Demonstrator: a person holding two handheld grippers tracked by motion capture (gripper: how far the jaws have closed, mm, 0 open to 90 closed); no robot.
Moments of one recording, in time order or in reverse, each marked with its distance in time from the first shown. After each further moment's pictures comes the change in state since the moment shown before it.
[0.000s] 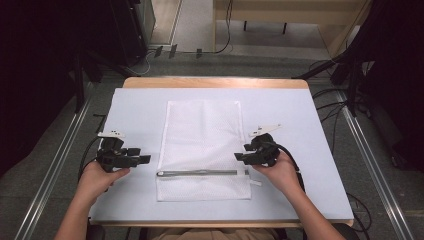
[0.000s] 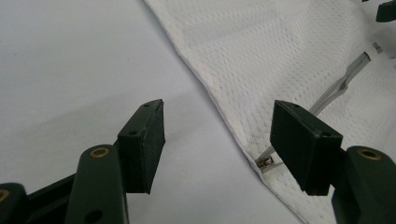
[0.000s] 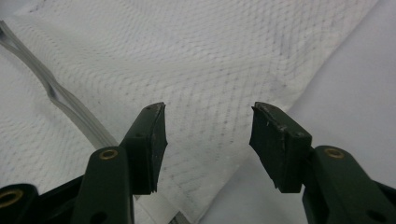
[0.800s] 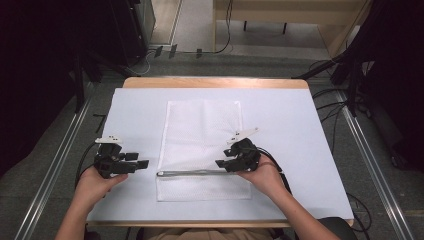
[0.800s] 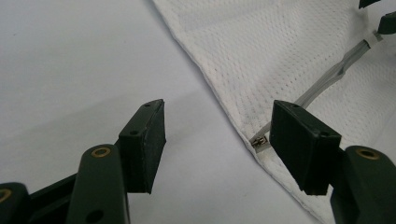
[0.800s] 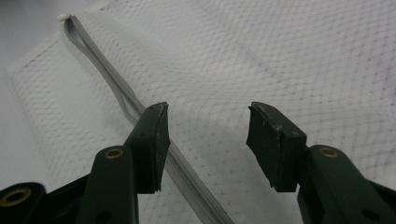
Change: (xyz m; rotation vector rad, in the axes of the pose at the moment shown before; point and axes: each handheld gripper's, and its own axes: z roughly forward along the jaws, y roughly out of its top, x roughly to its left) left arm -0.006 -0.014 -0.008 0.006 0.018 0.009; right arm 0.049 0.018 0.020 0.019 0.097 -0.123
